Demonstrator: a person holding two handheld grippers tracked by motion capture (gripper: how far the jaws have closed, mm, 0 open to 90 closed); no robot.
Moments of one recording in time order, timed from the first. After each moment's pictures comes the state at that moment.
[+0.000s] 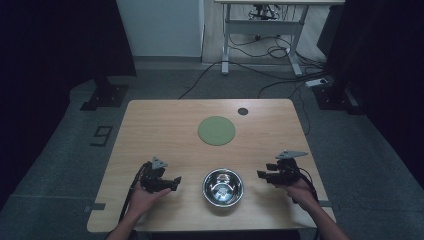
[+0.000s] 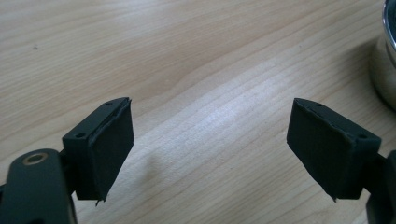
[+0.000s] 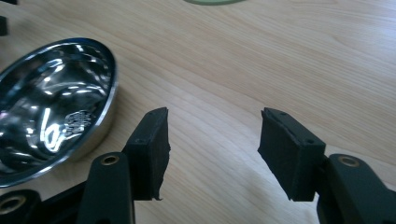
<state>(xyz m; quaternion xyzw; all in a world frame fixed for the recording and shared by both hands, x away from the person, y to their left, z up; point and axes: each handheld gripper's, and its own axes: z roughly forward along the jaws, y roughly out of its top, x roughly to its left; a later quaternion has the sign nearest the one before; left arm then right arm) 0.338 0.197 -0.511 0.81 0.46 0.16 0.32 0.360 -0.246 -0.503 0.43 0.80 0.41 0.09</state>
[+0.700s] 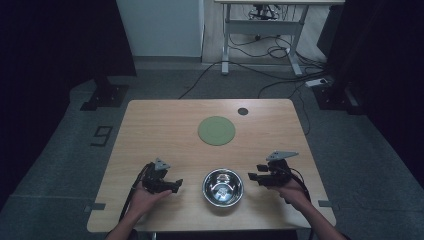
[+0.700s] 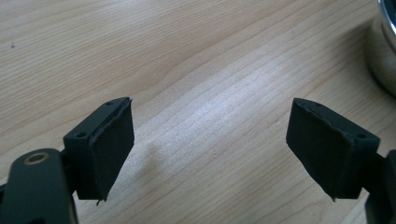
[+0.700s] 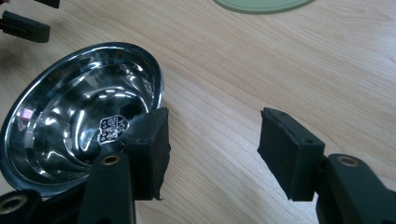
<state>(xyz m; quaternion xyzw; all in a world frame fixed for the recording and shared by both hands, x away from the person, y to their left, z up) 0.338 0.194 -0.514 0.82 0.45 0.15 0.32 0.355 -0.219 -0.497 0.39 0.81 0.42 0.08</state>
